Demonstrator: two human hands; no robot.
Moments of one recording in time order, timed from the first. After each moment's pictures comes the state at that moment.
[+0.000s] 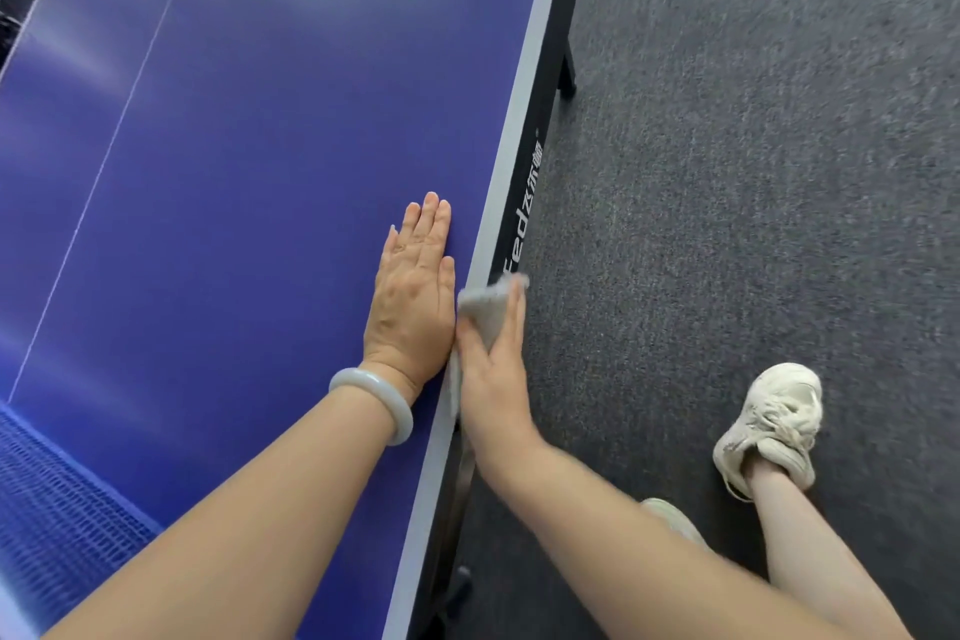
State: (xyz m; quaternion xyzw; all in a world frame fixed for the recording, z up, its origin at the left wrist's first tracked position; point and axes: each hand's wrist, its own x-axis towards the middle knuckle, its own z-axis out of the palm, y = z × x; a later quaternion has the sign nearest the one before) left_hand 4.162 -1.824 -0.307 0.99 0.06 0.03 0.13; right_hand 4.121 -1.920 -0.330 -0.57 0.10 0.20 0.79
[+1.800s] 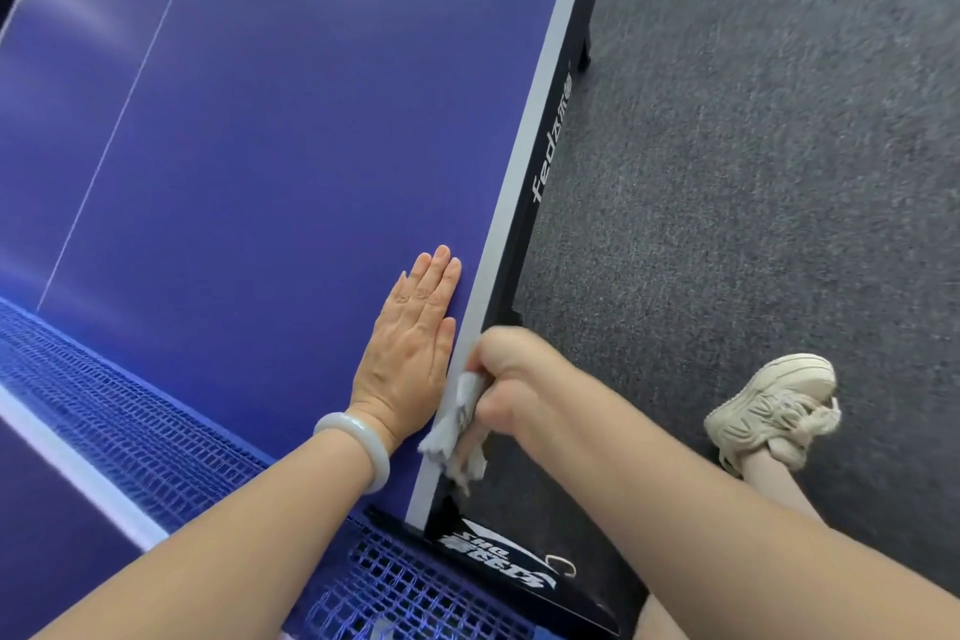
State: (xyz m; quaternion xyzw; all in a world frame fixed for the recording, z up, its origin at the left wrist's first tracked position) left_hand 4.015 -1.813 -0.308 0.99 0.00 -0.02 0.10; right_hand 4.079 -1.933 -0.292 -0.35 0.36 0.61 0.62
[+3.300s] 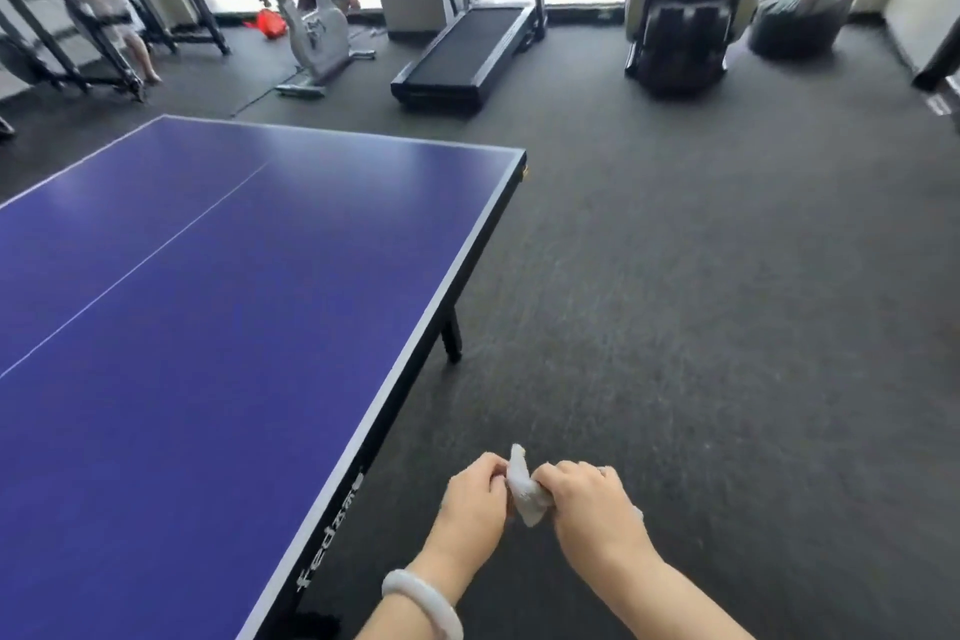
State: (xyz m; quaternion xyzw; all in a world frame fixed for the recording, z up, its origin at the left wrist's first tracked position) left_hand 4.316 -2.094 -0.173 0.82 0.24 -0.13 0.50; right_hand 4.367 -2.240 -0.162 -0.93 -0.28 0.19 0.13
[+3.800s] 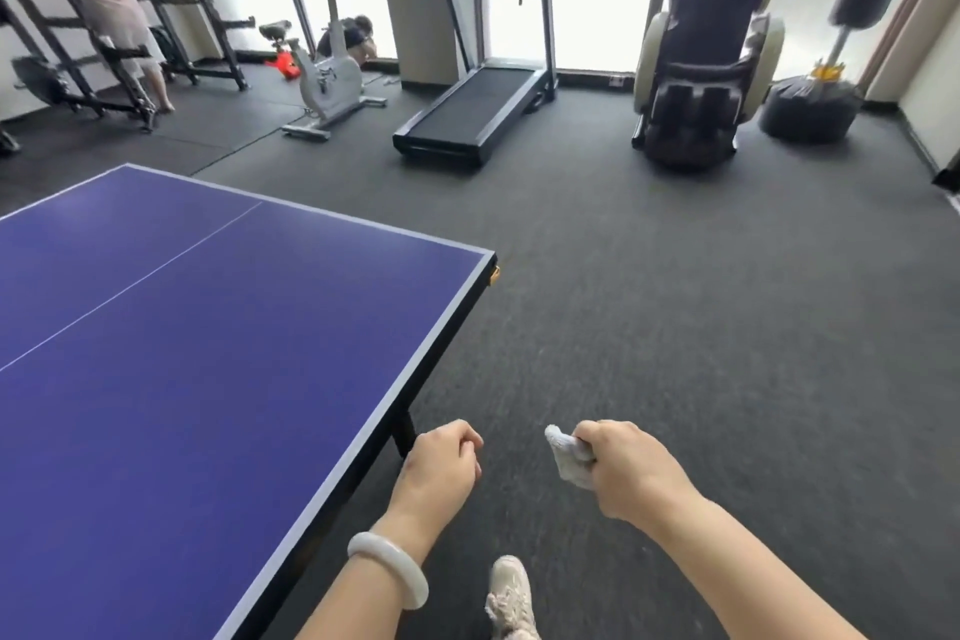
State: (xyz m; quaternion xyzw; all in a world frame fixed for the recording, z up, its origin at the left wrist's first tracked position) left_hand 4.650 -2.085 -0.139 0.88 0.25 -0.04 0.39; right_hand 4.737 -2.289 -0.106 -0.94 -0.27 0.16 0.11
